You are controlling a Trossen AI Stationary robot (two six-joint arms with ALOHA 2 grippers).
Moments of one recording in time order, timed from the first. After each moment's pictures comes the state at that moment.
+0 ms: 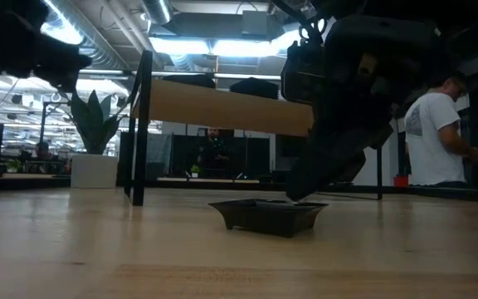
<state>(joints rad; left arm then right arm) -0.28 0.00 0.08 -0.15 -0.22 -0.06 0.33 1.80 0.89 0.16 0.05 0.58</state>
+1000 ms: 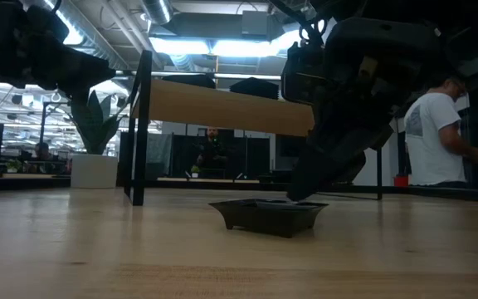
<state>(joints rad) 0.12 0.01 0.01 0.02 0.05 -0.13 0.33 1.81 0.89 0.15 0.05 0.58</state>
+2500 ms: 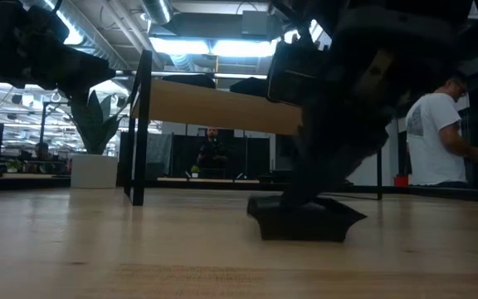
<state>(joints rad) 0.12 0.01 0.01 0.03 0.04 -0.14 0.33 1.88 0.97 0.13 -0.08 0.46</state>
